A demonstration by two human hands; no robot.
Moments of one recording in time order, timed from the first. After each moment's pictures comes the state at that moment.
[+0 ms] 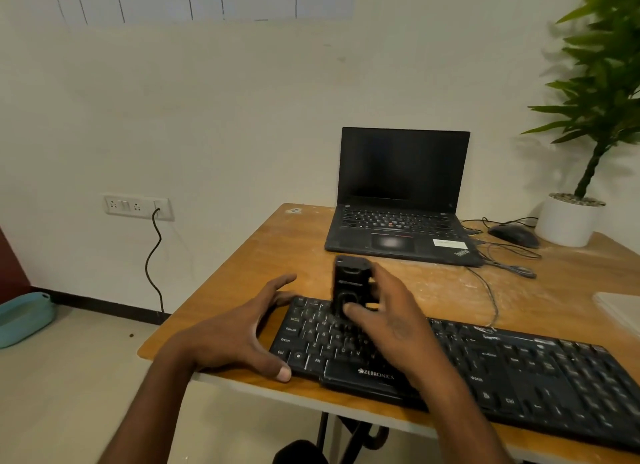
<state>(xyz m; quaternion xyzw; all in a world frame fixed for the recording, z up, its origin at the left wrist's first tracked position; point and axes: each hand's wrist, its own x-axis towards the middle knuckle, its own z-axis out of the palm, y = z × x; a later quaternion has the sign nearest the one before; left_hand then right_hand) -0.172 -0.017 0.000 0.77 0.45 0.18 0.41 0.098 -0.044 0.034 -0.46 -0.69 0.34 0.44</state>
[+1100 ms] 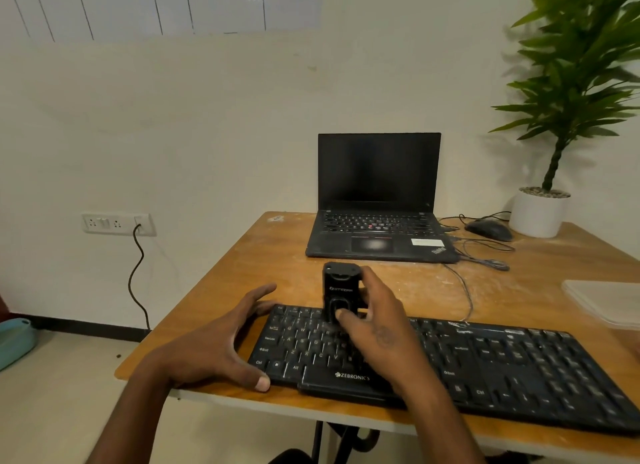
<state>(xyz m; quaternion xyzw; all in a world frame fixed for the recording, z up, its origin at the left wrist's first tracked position) -0.171 -0.016 0.002 0.76 0.45 0.19 0.43 0.111 -0.052 0.030 -0.48 -0.66 0.34 0.47</state>
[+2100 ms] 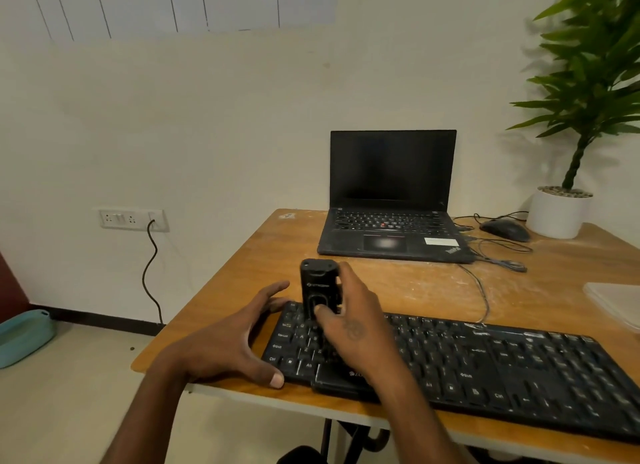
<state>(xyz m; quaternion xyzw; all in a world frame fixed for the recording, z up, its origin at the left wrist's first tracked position) -0.167 -0.018 0.005 0.76 0.45 0.19 0.43 0.069 -0.039 0.029 -0.48 -0.69 0.32 0.43</state>
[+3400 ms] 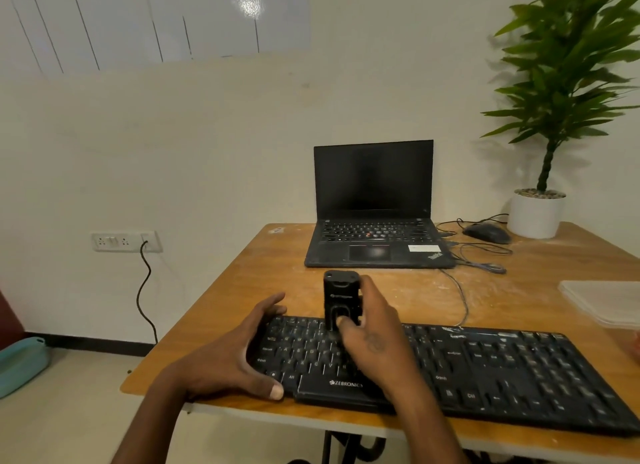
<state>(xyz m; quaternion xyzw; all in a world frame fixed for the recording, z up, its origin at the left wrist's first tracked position) -0.148 -0.019 0.004 0.77 0.45 0.20 0.41 0.112 -0.050 0.031 -0.52 -0.65 0.32 0.45</state>
